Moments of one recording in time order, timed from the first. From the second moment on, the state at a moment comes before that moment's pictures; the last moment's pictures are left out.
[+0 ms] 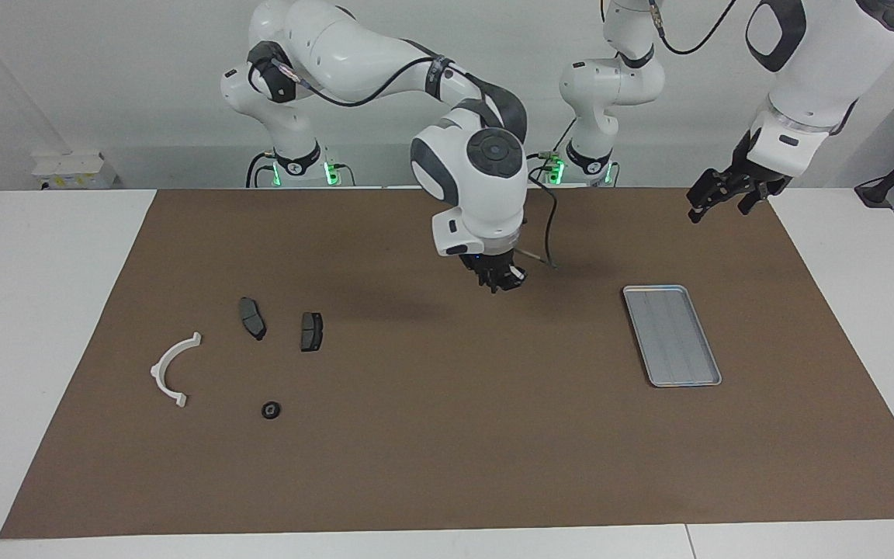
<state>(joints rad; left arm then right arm) -0.04 -0.04 0.00 -1.65 -0.02 1.58 -0.16 0.59 0.75 0.18 -1.05 -0.03 1.79 1.43</state>
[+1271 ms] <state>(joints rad) -0.04 -0.04 0.00 -1.65 -0.02 1.58 -0.16 0.60 0.88 0.16 -1.04 -0.13 1.91 1.45</state>
